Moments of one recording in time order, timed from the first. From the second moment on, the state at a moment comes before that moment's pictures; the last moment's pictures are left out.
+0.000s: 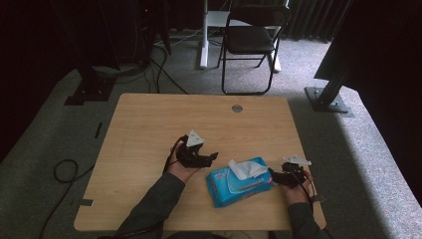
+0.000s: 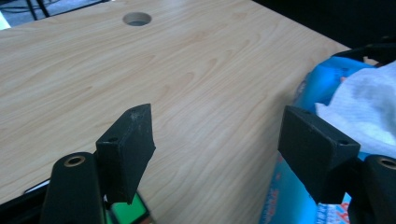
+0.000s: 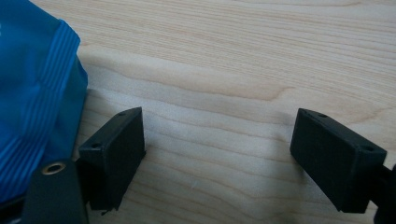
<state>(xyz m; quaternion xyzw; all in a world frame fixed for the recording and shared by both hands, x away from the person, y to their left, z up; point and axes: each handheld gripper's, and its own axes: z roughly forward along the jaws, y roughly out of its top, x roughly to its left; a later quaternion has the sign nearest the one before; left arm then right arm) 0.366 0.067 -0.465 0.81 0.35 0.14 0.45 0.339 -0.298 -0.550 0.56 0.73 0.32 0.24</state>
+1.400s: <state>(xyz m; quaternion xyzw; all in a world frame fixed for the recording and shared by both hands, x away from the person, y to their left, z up) 0.348 -0.003 -0.484 0.87 0.26 0.05 0.42 0.339 -0.298 -0.551 0.56 0.73 0.32 0.24</state>
